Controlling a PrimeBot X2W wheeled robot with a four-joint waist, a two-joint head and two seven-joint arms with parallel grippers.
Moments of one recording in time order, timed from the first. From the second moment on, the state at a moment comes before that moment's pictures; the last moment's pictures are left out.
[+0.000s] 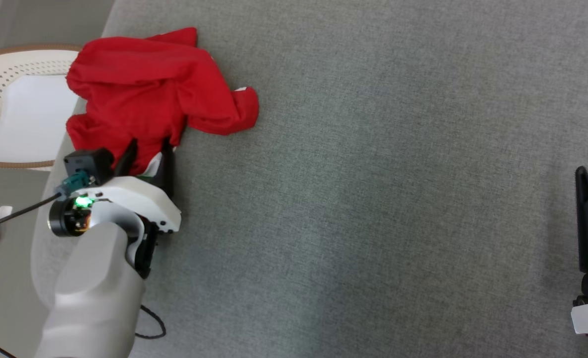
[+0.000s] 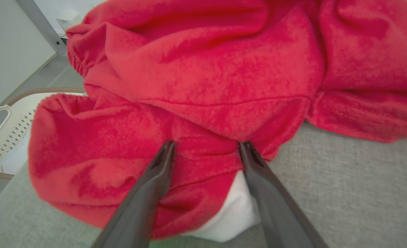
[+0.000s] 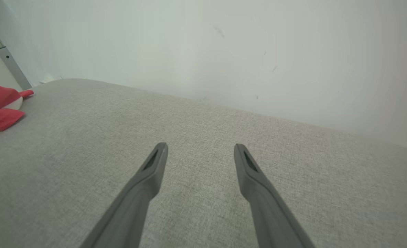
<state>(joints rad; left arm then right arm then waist) -0.83 0.14 -0.14 1.00 -0.29 -0.08 -0.23 -0.08 -0.12 -0.12 -0.49 0.13 0.13 0.24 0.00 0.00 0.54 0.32</state>
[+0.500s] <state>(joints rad) -0.66 0.21 -0.02 0.65 -0.27 -0.01 -0.26 -0.06 -0.08 -0.10 -0.41 0.13 0.13 0.14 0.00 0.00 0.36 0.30</state>
